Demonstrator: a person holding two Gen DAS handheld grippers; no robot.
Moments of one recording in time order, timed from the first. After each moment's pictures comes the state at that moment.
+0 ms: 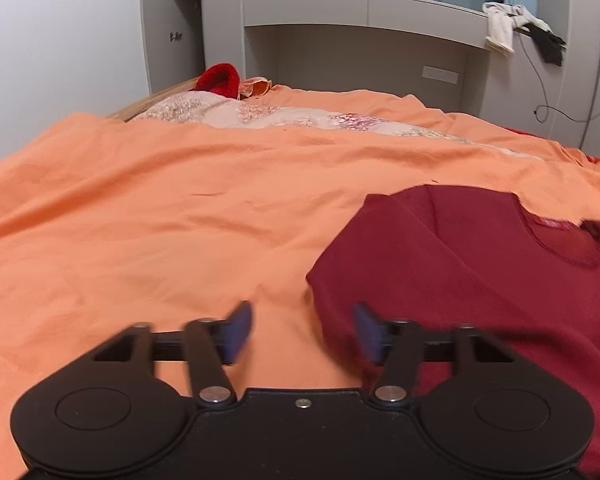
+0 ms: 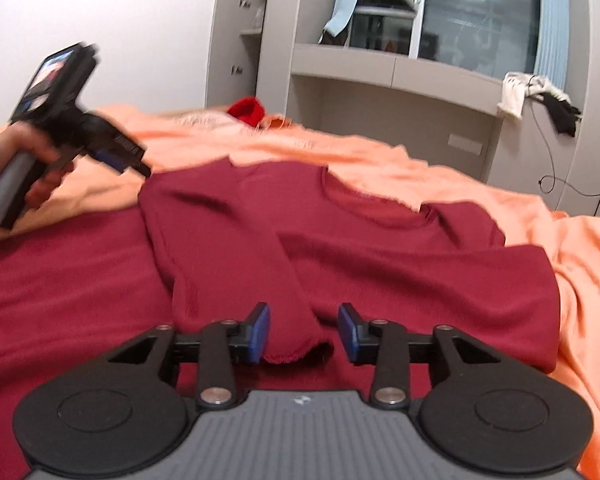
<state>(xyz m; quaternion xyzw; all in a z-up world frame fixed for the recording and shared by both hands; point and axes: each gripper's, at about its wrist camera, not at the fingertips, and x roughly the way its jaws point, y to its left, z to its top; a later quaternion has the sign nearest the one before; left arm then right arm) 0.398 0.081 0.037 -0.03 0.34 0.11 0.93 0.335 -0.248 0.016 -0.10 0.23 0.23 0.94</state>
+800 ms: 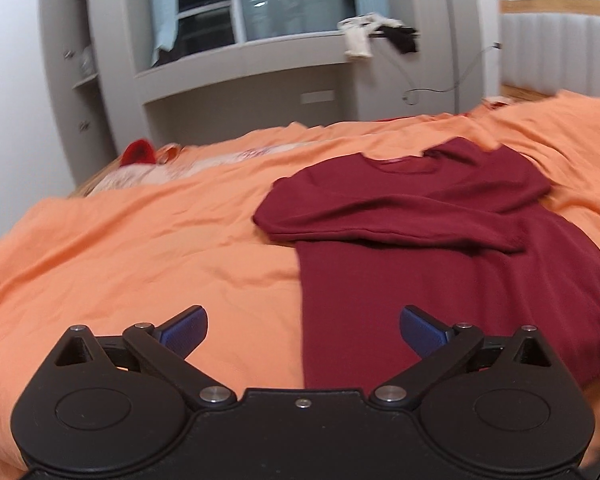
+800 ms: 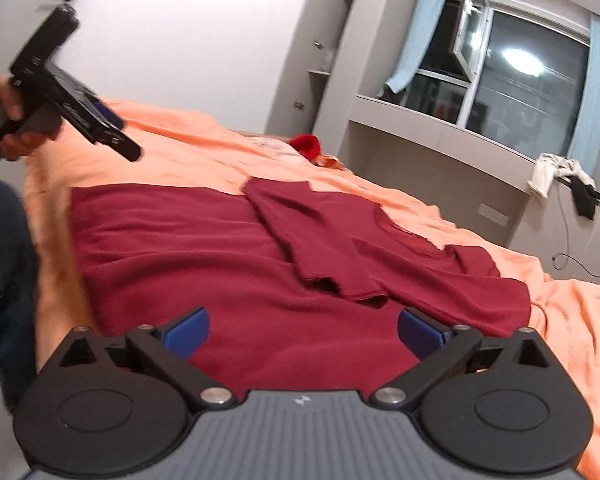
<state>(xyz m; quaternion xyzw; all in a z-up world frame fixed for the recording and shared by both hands) 0.155 0.067 0.065 0.10 0.27 -0.05 0.96 0.168 -0.270 0.016 -0.20 0.15 0.30 0.92</state>
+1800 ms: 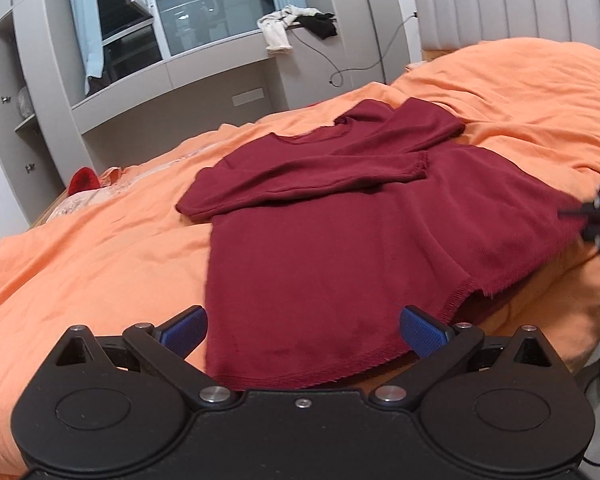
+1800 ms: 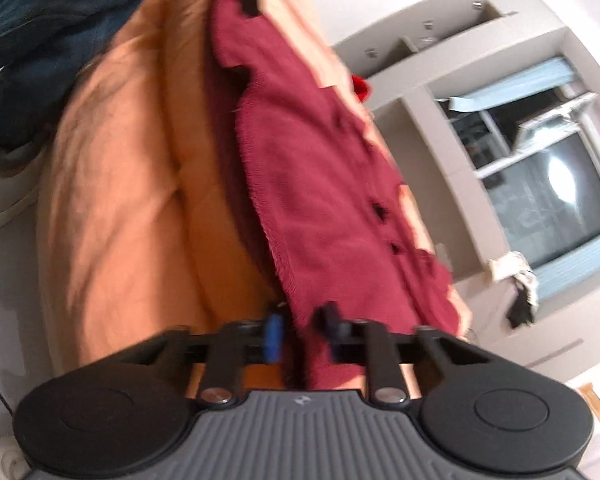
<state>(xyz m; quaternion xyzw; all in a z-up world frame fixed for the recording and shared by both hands) 0.105 0.023 0.029 0.17 0.28 -0.14 0.94 0.099 -0.221 -0.066 -0.52 0.12 0.18 0.83</state>
